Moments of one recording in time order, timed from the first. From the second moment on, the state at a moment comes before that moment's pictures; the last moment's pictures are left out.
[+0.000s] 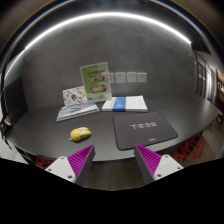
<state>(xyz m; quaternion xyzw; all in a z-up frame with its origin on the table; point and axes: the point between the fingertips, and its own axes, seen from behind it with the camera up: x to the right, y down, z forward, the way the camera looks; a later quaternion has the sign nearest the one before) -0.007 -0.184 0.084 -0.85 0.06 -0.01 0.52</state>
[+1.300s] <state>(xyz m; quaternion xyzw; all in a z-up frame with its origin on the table) -0.191 0.030 -0.016 -0.90 -0.03 0.02 0.43</state>
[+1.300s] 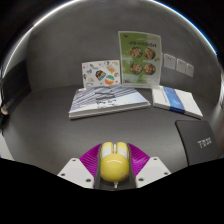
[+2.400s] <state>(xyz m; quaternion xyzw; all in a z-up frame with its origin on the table) 0.148 0.028 -0.006 -0.89 -0.06 0.05 0.44</state>
